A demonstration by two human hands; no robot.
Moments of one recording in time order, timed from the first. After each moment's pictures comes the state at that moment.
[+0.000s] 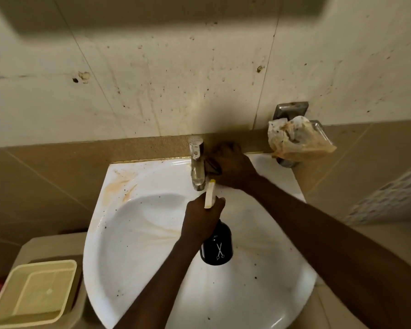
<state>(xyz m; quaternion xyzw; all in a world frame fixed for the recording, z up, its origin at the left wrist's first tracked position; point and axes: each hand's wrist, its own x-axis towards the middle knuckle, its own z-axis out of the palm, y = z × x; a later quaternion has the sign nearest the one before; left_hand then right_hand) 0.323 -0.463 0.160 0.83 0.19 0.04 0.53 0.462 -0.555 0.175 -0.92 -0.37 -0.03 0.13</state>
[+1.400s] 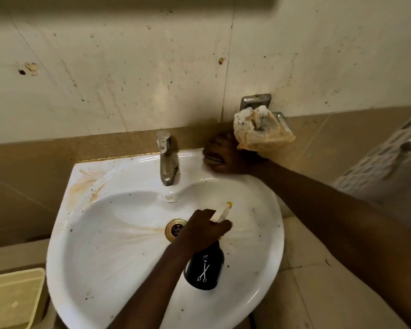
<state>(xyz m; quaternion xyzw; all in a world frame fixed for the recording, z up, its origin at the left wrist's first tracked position) 0.305 -0.509 0.166 0.84 0.06 -0.18 0.50 0.489 -0.635 0.179 -0.88 -0.45 -0.12 0.07</state>
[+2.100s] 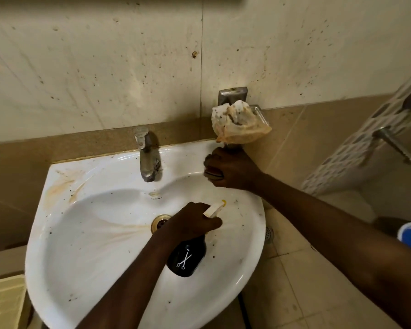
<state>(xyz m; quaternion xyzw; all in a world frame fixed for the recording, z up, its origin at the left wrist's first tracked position) 0.315 -0.514 0.177 0.87 -0.02 -0.26 0.41 0.443 -0.679 0.162 -0.90 -0.42 -0.12 0.03</state>
